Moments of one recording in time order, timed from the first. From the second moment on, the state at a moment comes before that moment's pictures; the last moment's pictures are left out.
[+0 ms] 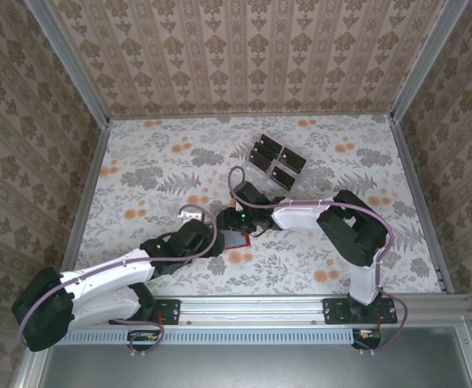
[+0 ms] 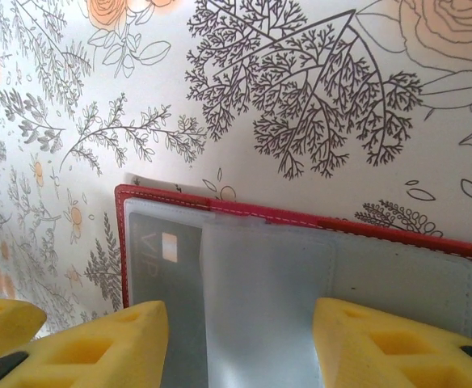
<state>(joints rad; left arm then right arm) -0.95 1.03 0.42 -0.26 -0.30 -0.71 0.80 1.91 1.06 -0.03 -0.27 0.86</state>
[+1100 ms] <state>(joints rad) -0.96 1.27 0.44 -0.18 -0.39 -0.63 0.79 1.89 1.05 -0.05 -0.30 0.89</state>
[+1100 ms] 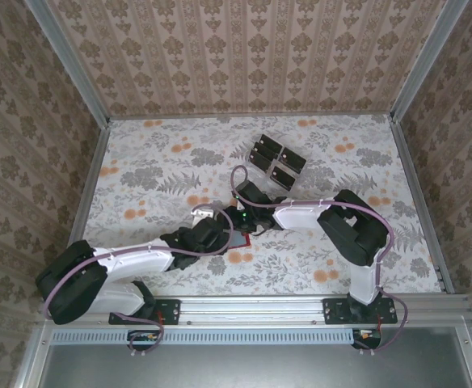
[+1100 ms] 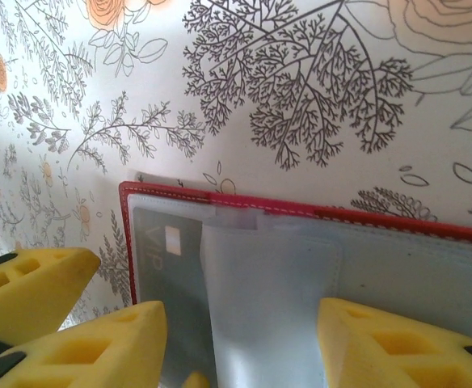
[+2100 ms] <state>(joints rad) -0.96 1.22 0.45 -0.20 -0.42 -0.63 0.78 1.88 1.09 -0.16 -0.27 0.80</state>
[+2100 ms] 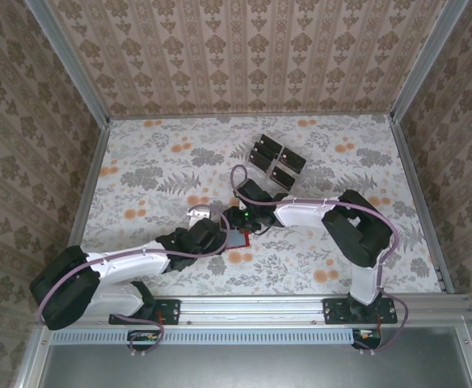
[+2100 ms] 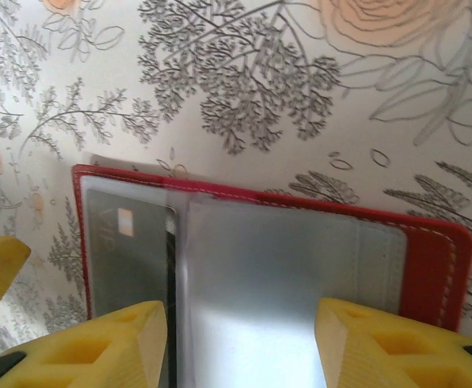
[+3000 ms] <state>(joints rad) -0.96 1.36 0.49 -0.14 -0.41 -0.59 0.78 1.91 1.10 -0.11 -0.33 0.84</state>
